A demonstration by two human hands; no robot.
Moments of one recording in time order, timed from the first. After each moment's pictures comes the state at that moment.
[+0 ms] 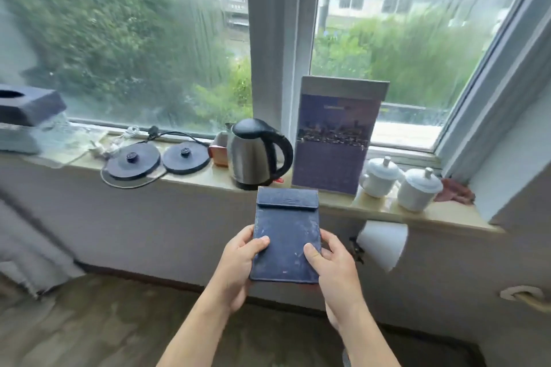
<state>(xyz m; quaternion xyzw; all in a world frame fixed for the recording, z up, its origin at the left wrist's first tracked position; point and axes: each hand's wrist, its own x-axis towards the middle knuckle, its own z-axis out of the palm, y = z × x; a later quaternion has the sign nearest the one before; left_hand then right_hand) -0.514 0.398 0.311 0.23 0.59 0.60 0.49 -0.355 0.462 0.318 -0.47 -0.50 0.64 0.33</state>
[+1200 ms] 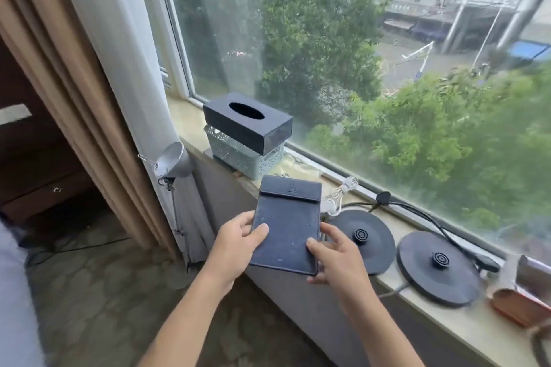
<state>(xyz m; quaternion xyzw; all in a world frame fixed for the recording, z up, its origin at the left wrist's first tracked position) -1.052 0.285 0.335 0.12 0.70 0.66 0.24 -0.933 0.435 0.341 -0.30 -0.63 0.71 0.11</state>
